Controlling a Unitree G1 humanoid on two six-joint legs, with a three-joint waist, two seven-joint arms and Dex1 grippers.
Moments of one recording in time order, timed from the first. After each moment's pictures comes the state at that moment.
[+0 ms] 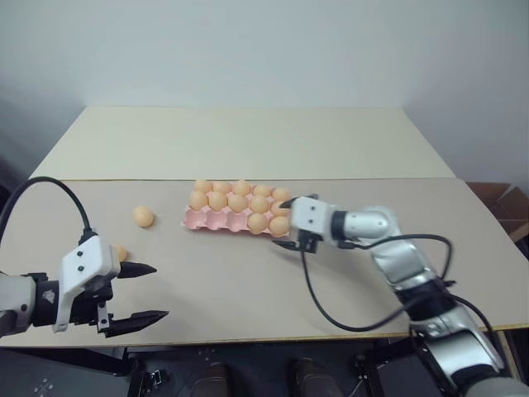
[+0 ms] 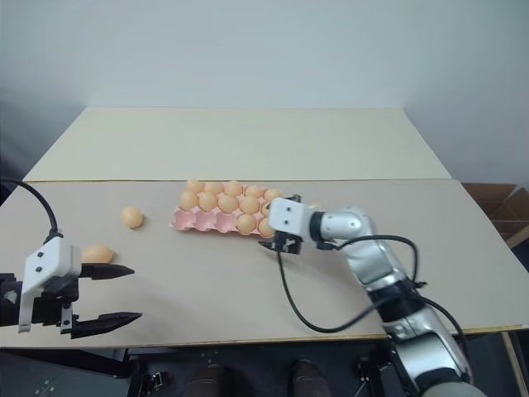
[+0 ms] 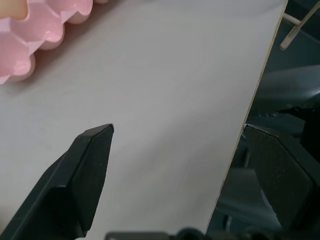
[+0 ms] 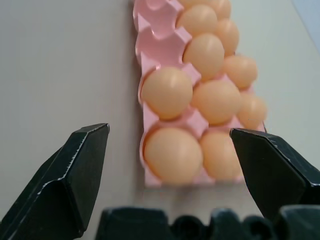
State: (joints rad) left arm 0.27 1.07 0.59 -0.61 -0.60 0.69 -1.18; right arm -0.57 -0.59 0.21 -0.19 -0.01 0.35 0.98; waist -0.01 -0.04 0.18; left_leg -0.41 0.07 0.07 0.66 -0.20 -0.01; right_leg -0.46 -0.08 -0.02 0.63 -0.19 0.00
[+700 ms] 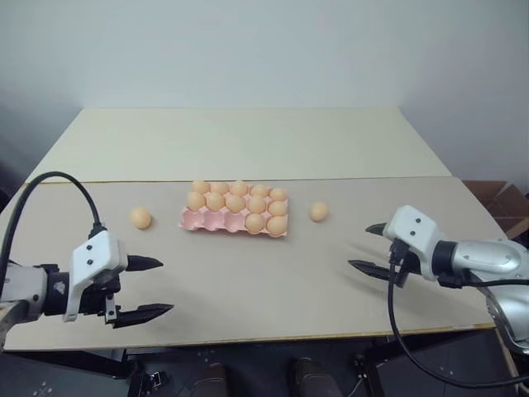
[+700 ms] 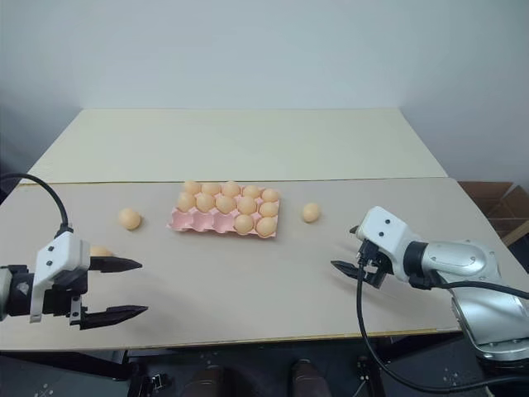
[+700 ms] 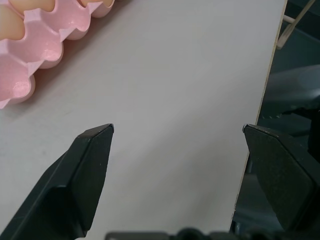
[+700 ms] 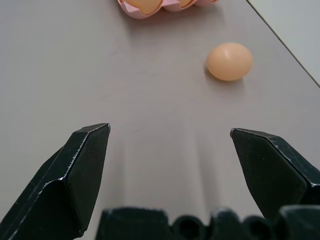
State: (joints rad) left arm 0.20 1.07 0.50 -0.55 -0.57 0.63 -1.19; right arm -0.23 -0.87 -0.11 -0.47 0.22 0.70 0.92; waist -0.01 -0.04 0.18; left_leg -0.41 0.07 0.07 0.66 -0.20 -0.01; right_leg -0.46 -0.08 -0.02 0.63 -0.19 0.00
